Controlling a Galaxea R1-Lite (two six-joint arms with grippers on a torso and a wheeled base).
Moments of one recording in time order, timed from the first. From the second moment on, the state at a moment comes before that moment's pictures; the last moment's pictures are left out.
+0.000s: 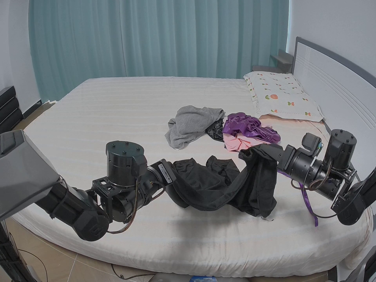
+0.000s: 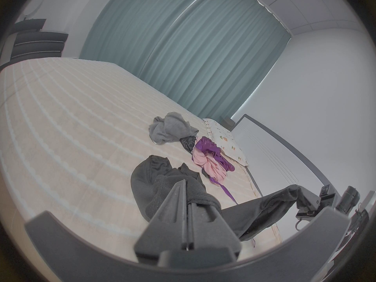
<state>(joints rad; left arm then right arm) -0.62 1.95 -0.73 -0.90 0.25 -0.73 0.40 1.80 -0.50 -1.22 0.18 0.61</state>
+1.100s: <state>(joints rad) -0.64 2.02 -0.59 -0.99 0.33 -0.77 0.43 1.89 -0.40 -1.27 0.13 0.78</state>
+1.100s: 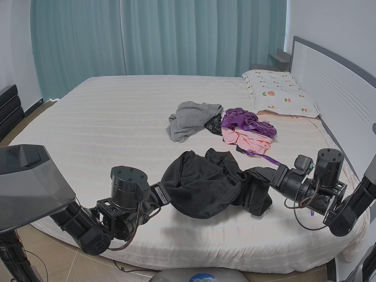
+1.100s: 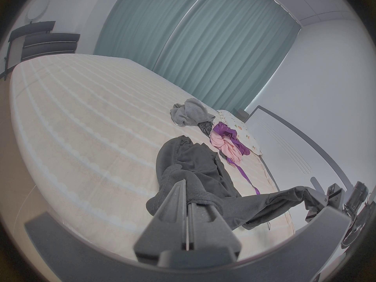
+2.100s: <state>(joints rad) -0.62 1.94 -0.57 -0.99 0.33 -0.78 0.45 1.95 -0.39 -1.47 0.04 0.77</state>
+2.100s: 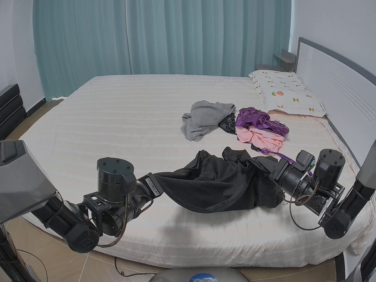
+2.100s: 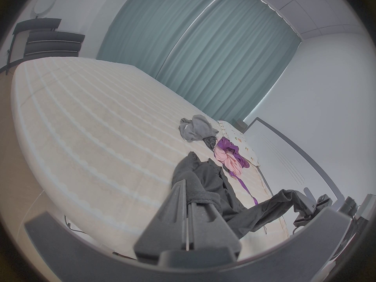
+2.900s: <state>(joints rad) -0.62 1.89 -0.51 -0.99 0.32 -0.85 0.44 1.96 -0.40 -1.47 0.02 0.77</state>
